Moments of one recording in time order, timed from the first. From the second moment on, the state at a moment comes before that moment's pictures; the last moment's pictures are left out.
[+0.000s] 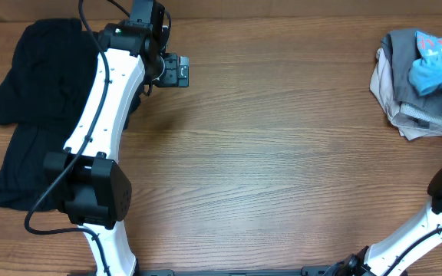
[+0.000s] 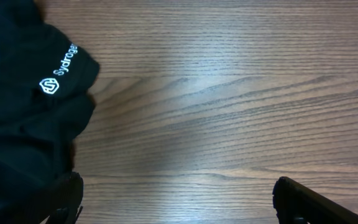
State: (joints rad) left arm -0.18 2.03 1.97 -1.17 0.00 -0.20; right arm -0.63 2.14 2.05 -0.98 -0.31 0.88
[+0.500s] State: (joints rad) left arm -0.18 2.03 1.97 -1.15 0.00 -0.20; right arm -0.63 2.14 2.05 -1.37 -0.13 0.65
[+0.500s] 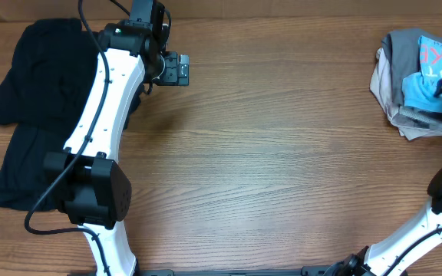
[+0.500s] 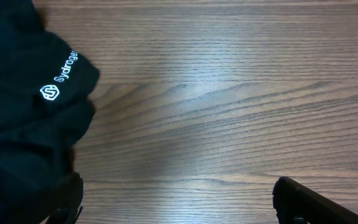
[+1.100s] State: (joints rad) left arm -0.18 2.03 1.97 -1.14 0.00 -0.20; right arm -0.63 1.93 2.07 -1.10 -0.25 0.23
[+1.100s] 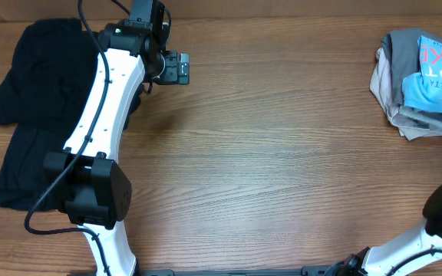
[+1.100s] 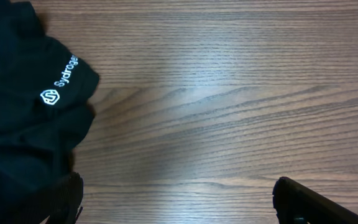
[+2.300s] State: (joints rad) left arm -0.18 2.03 1.97 -1.07 0.00 -0.20; right arm -0.64 2.42 2.11 -0.74 -0.29 0.02
